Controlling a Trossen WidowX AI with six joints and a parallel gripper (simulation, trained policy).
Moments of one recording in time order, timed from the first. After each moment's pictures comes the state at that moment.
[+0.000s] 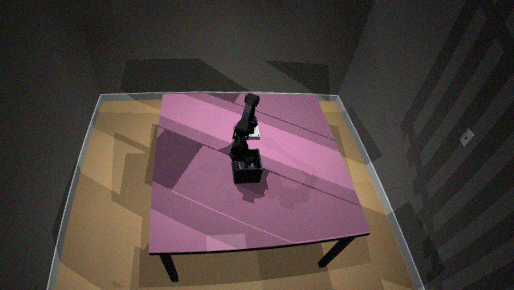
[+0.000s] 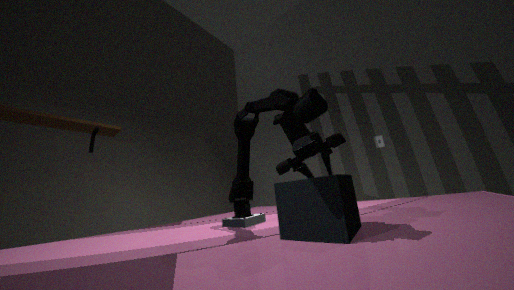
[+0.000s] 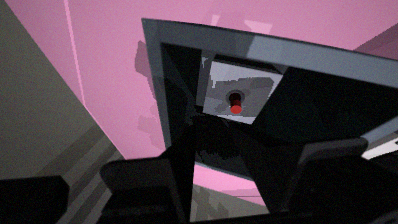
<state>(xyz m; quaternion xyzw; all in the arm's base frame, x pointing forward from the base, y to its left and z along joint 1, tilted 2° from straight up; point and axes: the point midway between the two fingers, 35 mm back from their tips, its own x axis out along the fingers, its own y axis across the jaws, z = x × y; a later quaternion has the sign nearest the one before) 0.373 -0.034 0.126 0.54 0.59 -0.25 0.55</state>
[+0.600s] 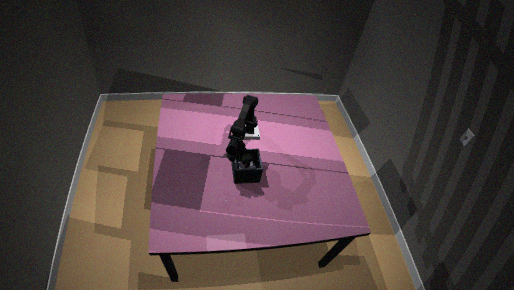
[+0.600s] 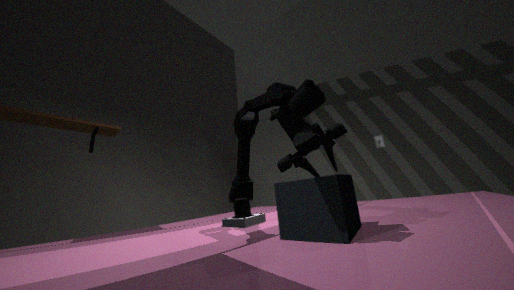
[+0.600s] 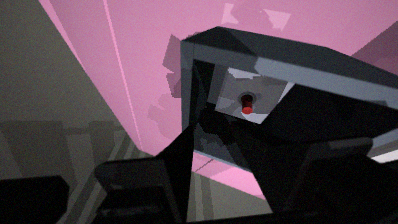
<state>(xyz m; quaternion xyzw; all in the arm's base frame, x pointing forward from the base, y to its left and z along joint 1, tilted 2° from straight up) 0.388 -0.045 0.141 0.56 0.58 -0.21 0.55</state>
